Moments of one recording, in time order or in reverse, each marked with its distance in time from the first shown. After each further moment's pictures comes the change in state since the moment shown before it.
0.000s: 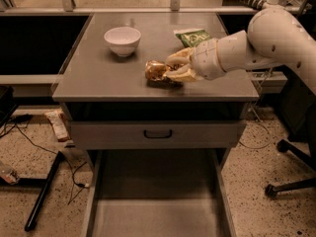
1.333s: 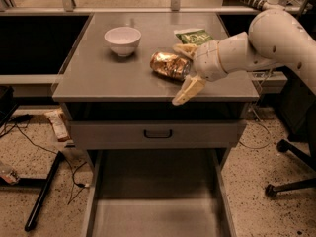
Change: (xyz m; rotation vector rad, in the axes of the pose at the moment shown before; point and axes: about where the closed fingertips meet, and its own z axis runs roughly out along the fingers) arm 0.000 0.000 0.000 0.000 0.000 0.000
